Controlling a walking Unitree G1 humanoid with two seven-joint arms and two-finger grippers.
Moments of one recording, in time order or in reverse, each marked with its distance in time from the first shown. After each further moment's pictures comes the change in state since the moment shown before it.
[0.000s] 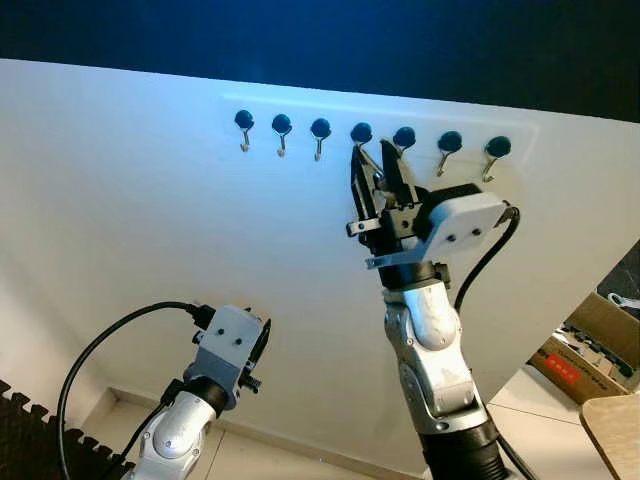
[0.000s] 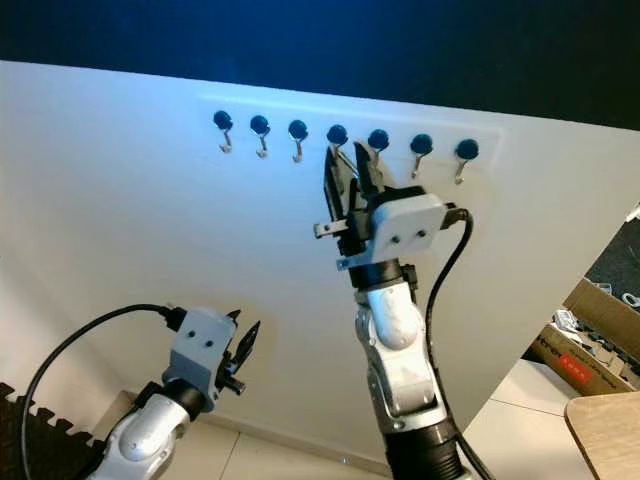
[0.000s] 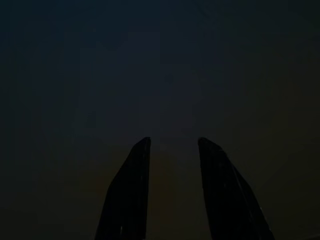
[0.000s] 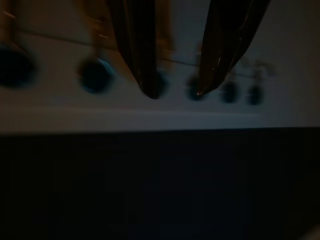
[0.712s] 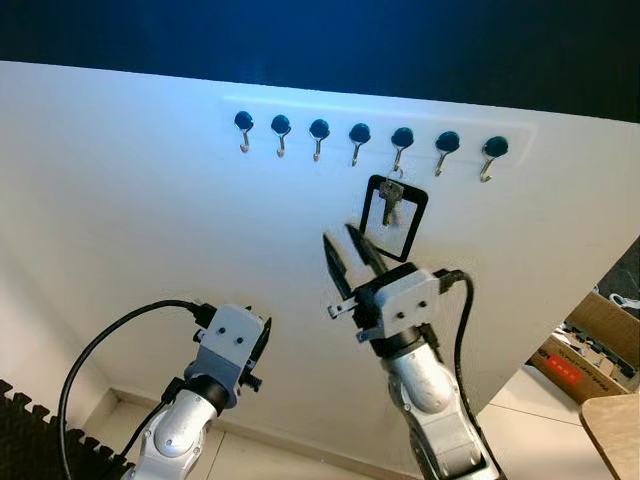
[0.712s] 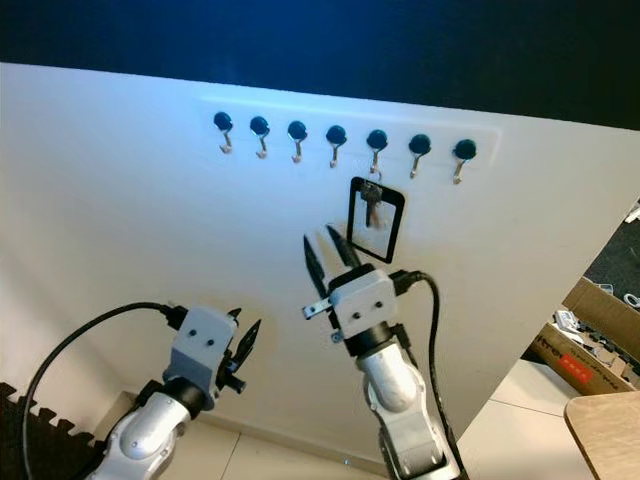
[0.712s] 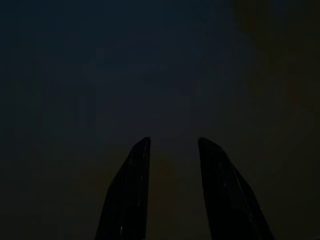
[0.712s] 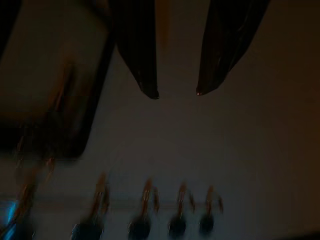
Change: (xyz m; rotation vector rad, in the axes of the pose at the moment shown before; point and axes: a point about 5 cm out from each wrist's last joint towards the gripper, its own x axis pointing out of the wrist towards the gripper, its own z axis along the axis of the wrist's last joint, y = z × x) left arm 0.001 0.001 0.001 0.010 -0.005 -0.004; right arm -0.071 0.011 -0.050 -0.007 0.339 0.122
